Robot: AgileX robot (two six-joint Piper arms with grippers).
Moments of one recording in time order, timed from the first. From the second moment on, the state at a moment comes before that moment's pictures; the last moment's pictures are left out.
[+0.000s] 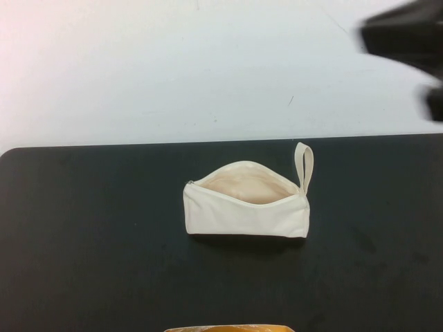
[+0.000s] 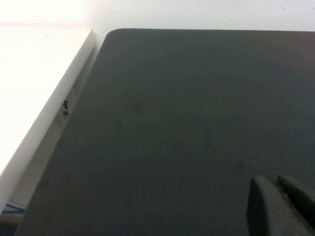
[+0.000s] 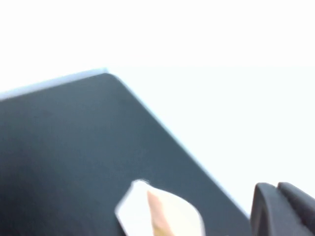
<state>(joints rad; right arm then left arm) 0.51 1.18 -1.39 0.40 0.68 -0.67 0.07 -0.01 0.02 0.00 0.37 -0.05</state>
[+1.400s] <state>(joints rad) 0.18 0.15 -0.11 -0.01 0.24 -0.15 0.07 -0.01 0.02 0.00 0.37 -0.05</state>
